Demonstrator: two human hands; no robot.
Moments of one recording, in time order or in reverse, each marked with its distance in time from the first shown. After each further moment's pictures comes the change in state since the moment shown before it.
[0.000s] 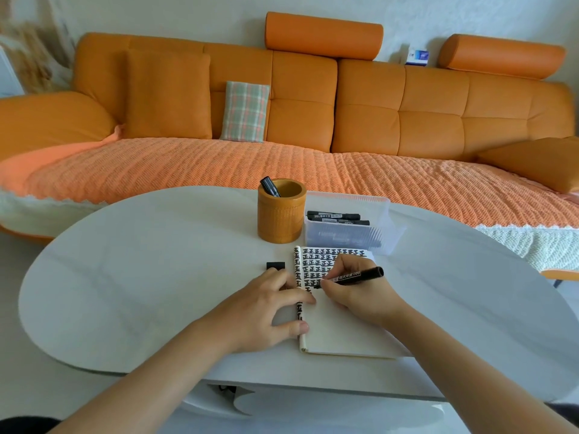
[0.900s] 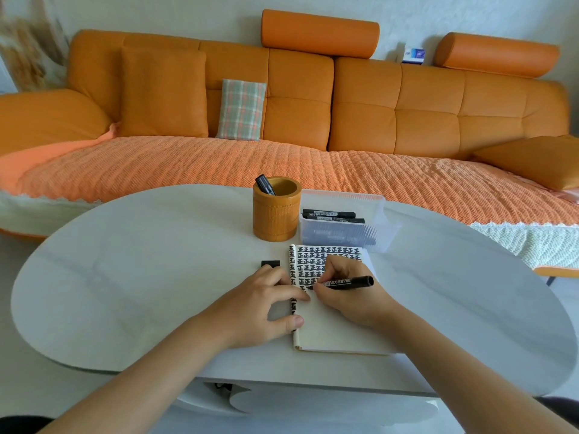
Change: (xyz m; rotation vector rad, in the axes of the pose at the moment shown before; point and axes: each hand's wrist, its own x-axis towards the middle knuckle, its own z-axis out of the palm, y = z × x) left_hand 0.003 0.000 0.003 -0.042 0.019 -0.049; right_hand -0.004 0.006 -0.002 -0.123 -0.069 -0.117
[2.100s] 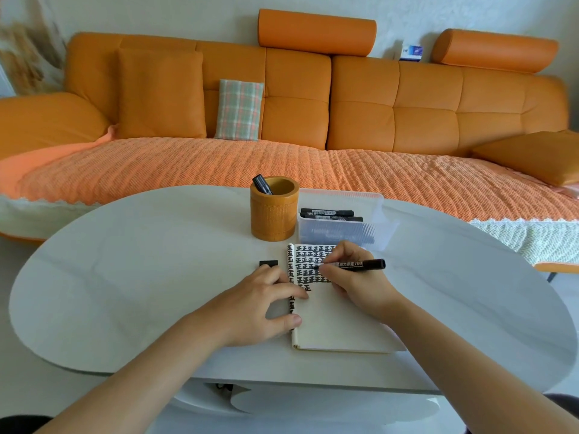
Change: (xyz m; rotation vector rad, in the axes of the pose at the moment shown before) left_hand 0.002 0.005 -0.007 0.039 -0.073 -0.039; right_hand 0.006 -0.003 -0.009 0.313 0.069 0.086
